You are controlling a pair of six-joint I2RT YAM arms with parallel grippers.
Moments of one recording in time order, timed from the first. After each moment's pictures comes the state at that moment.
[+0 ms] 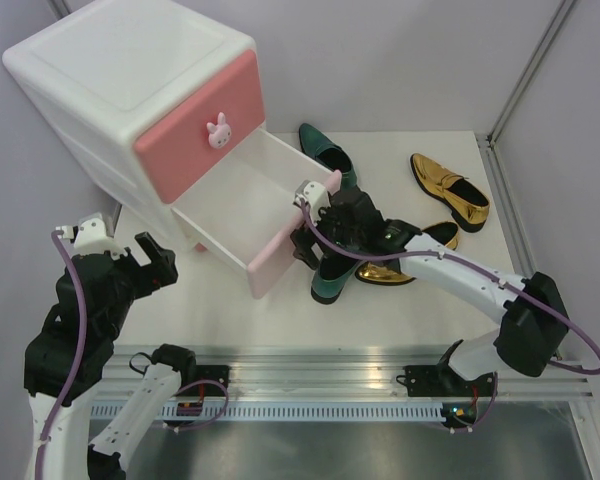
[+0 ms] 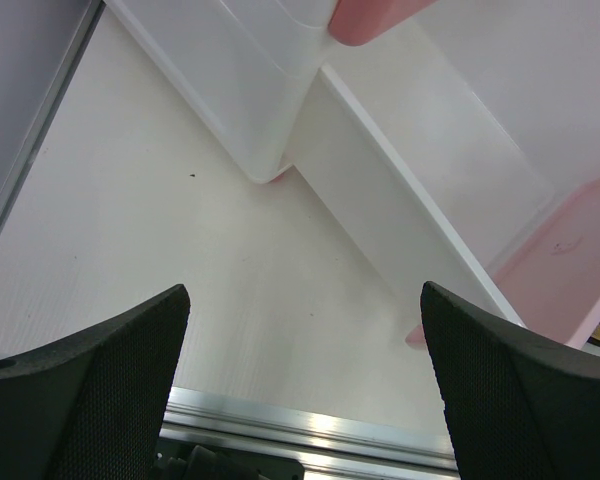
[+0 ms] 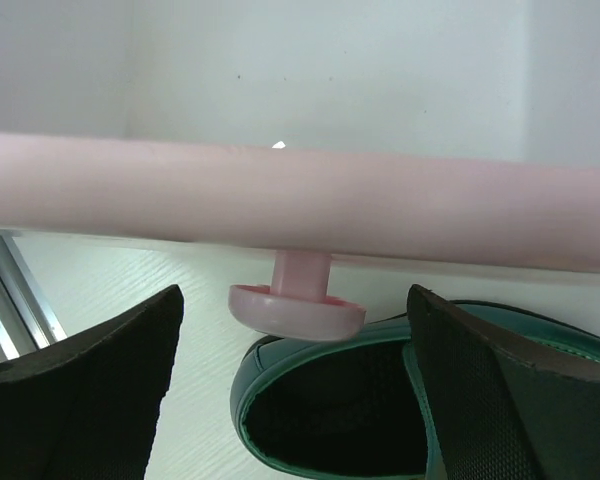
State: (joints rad) left arm -0.26 0.56 1.27 -1.14 -0.32 -0.41; right arm 0.79 1.45 1.11 -0.23 -0.18 -0.07
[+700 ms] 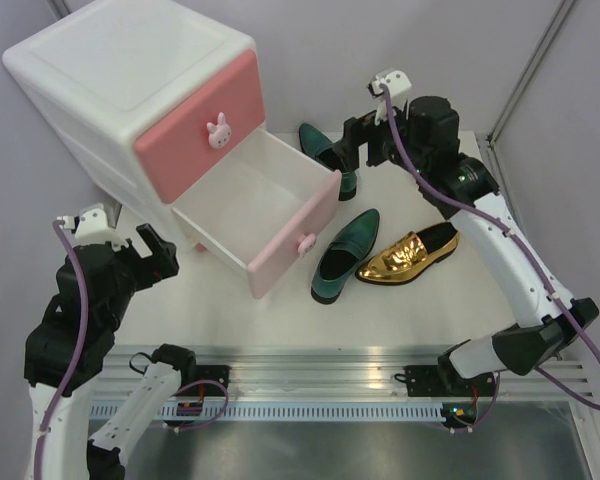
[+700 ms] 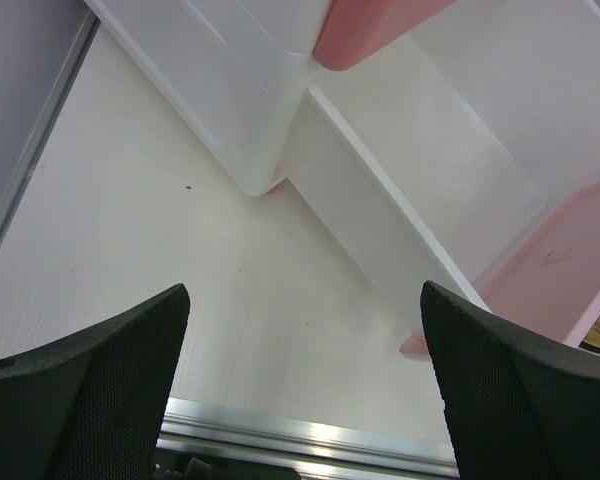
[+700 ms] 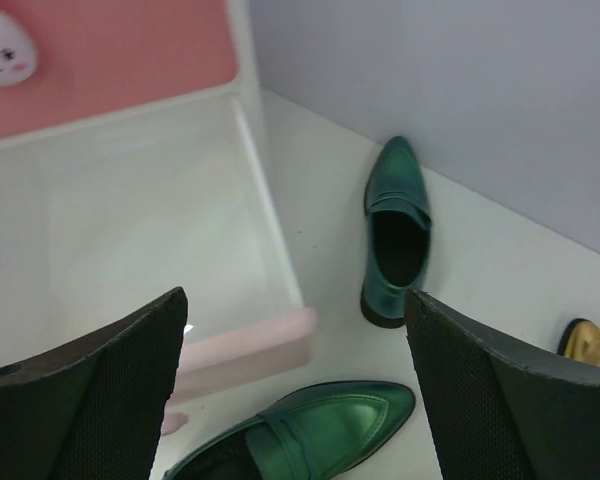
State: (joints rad) left arm -0.26 0.61 1.30 -1.12 -0.32 -0.40; right arm 0.54 1.43 1.68 -0.47 -0.12 0.00
